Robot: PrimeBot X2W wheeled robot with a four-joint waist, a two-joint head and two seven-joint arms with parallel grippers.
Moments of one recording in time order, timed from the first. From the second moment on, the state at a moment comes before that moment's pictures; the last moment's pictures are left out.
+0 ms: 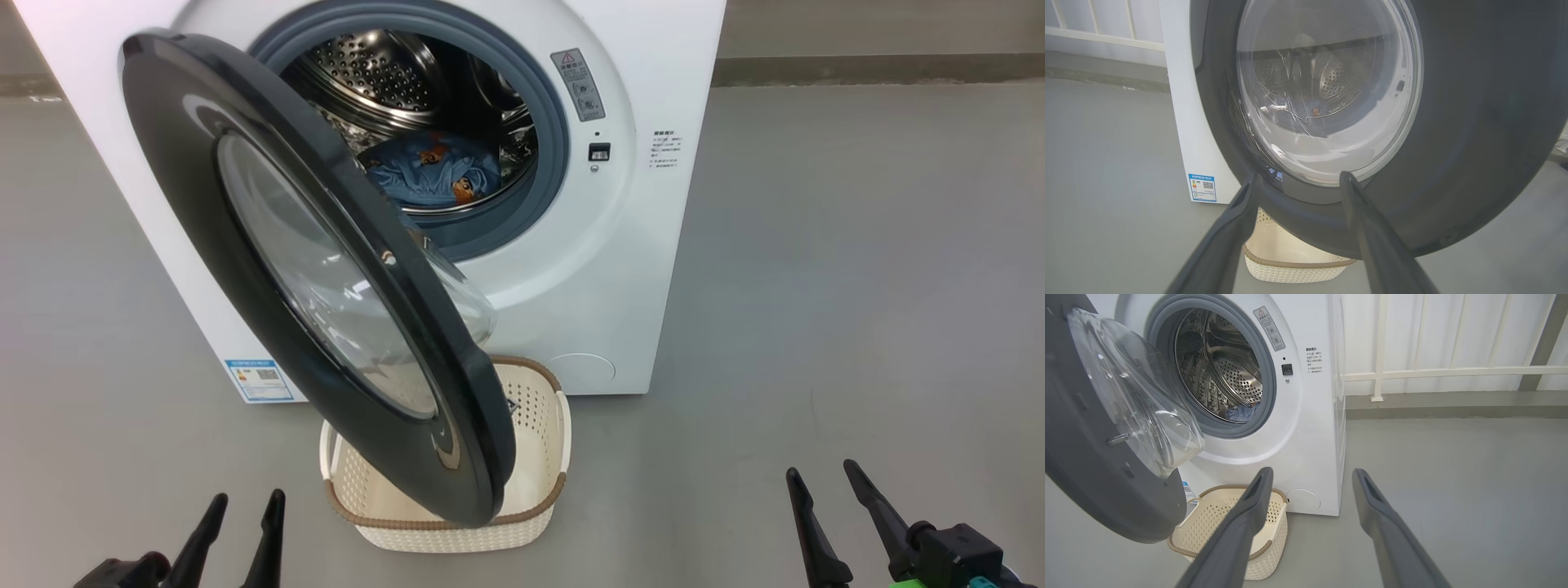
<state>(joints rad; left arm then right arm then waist) 0.05 0.26 -0.21 0.18 -0.57 -0.13 -0.25 0.09 -0.10 0.00 0.15 0.21 0.13 -0.26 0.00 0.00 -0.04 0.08</state>
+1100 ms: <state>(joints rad) 0.07 0.23 -0.13 0.17 -0.46 -0.13 -0.25 0.09 -0.08 -0.06 0.22 0.16 0.13 -0.26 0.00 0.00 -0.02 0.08</state>
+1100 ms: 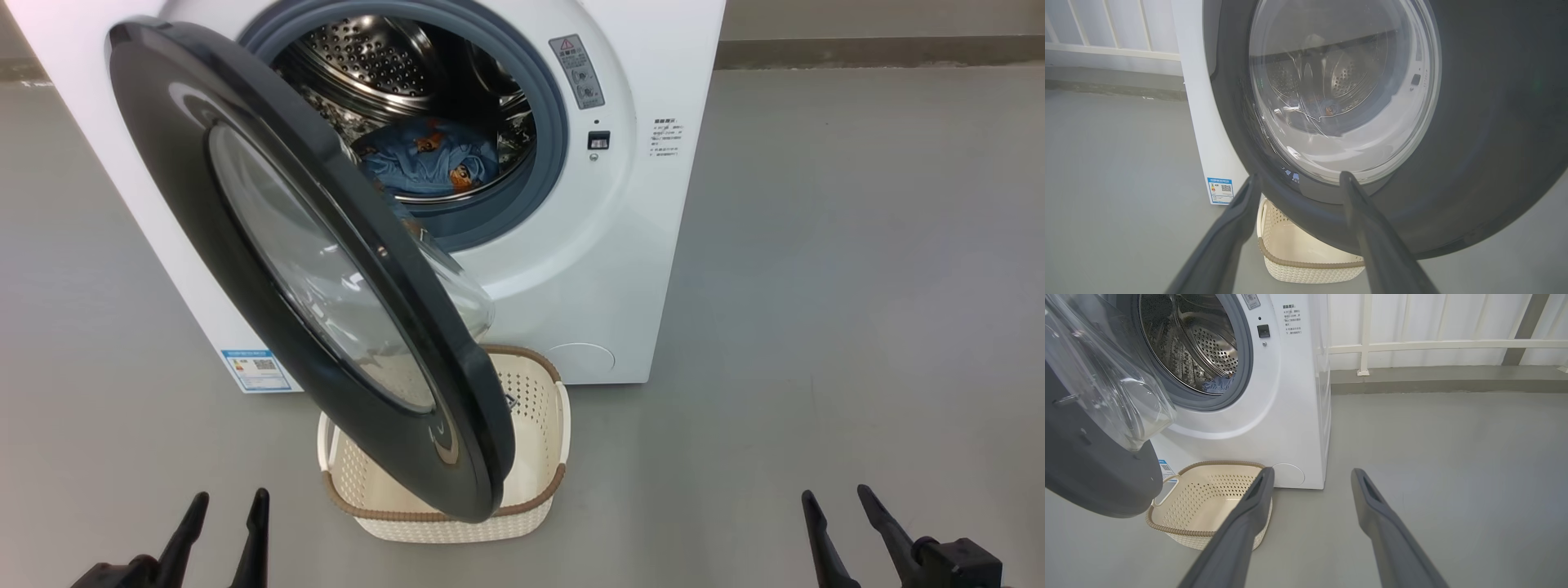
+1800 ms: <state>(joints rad) 0.08 0.23 -0.12 0.15 -0.46 -0.13 -0.25 -0.10 -0.09 0.01 -0.05 0.20 0.13 -0.26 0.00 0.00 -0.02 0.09</state>
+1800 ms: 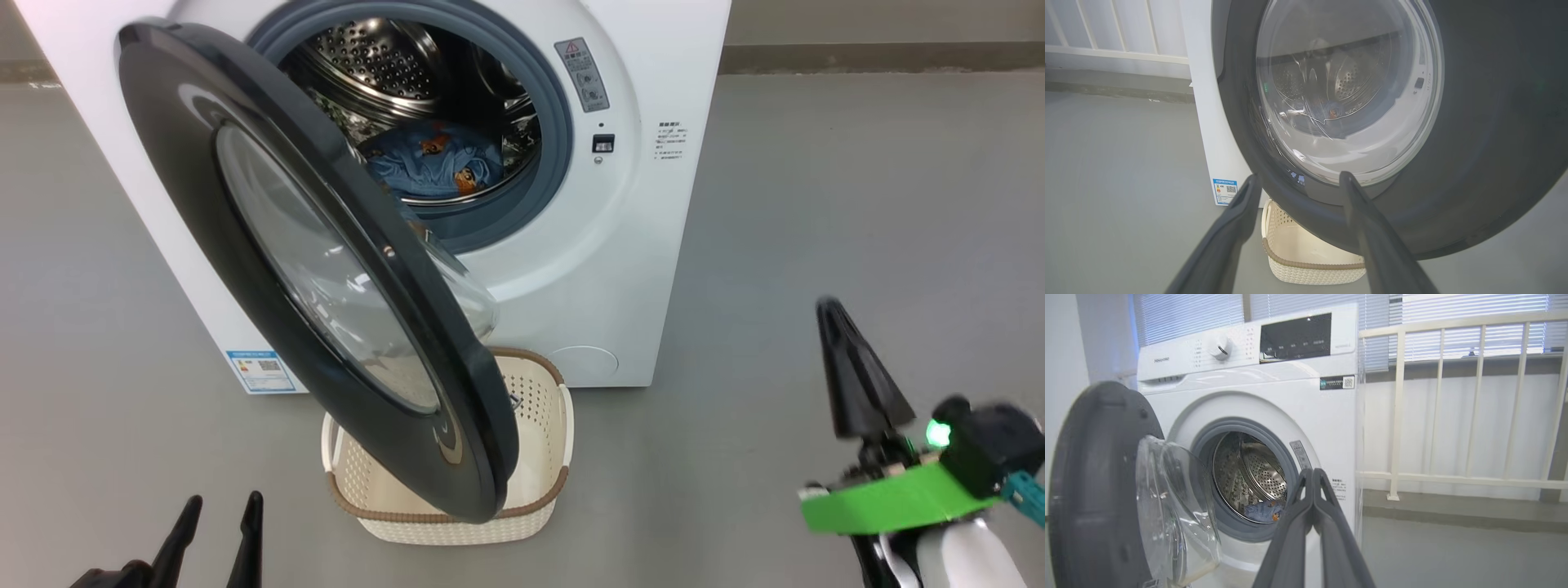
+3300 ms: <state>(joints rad) 0.03 0.23 -0.17 0.12 -0.45 -0.13 -0.25 -0.25 -0.07 0.63 0.15 0.40 0.13 -0.26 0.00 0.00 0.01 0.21</state>
